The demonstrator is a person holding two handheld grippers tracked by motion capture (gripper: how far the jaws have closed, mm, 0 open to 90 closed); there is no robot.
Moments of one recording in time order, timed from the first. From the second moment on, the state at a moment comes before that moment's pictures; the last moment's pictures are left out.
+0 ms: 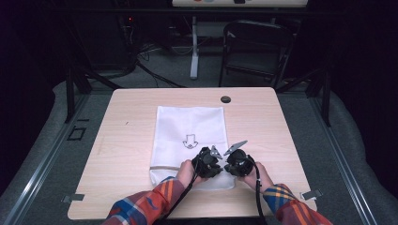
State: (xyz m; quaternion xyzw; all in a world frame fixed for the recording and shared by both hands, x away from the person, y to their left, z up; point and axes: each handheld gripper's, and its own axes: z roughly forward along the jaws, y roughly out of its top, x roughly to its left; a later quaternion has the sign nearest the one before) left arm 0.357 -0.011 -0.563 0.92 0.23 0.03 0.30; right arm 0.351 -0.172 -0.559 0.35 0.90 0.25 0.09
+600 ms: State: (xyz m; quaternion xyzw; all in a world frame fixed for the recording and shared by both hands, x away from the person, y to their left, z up) left arm 0.361 -0.002 -0.560 0.93 0.23 0.04 0.29; right arm 0.352 -0.173 -0.558 0.37 0.89 0.24 0.09
